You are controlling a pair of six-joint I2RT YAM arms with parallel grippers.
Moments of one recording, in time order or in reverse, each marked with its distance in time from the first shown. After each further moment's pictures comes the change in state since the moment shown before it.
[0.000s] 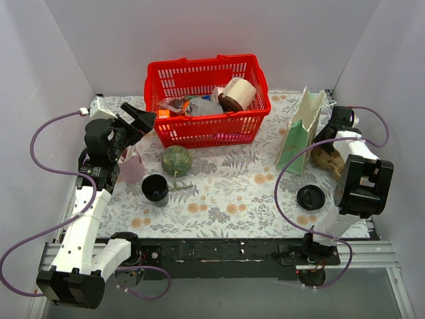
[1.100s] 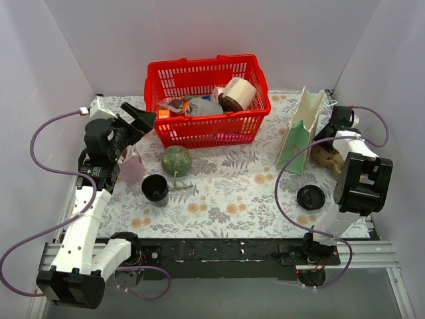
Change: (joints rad) left arm 0.000 0.000 0.000 0.007 0.003 0.008; right arm -0.001 0.028 0.008 0.039 -0.013 0.029
